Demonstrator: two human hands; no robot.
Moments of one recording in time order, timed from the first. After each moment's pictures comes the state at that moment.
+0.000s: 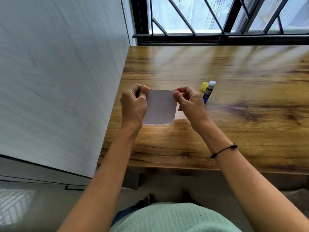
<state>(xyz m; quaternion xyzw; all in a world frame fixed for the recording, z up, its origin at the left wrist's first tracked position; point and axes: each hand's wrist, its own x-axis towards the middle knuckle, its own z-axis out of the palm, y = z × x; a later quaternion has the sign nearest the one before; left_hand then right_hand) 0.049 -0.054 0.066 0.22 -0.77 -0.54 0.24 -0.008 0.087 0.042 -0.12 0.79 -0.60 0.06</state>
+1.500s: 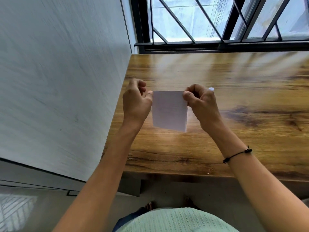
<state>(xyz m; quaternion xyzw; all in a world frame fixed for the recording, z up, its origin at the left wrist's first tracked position) 0.045 -0.050 0.098 0.18 -0.86 -0.41 0.25 -0.011 0.105 0.074 -0.14 0.76 -0.63 0.01</state>
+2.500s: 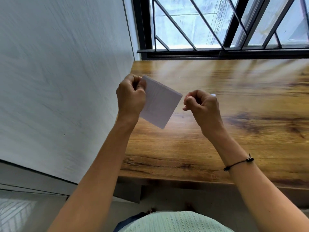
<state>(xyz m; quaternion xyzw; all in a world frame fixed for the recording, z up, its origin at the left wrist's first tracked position) 0.033 -0.066 0.114 0.18 -0.81 -0.48 0.30 -0.005 0.102 0.081 -0.15 0.76 -0.63 -0.03</state>
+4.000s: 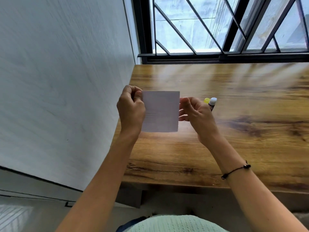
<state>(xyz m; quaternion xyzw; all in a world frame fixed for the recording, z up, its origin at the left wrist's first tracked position) 0.044 -0.063 0.102 0.21 -0.79 -0.47 0.34 0.001 0.094 0.074 -0.15 0.70 -0.69 0.09</state>
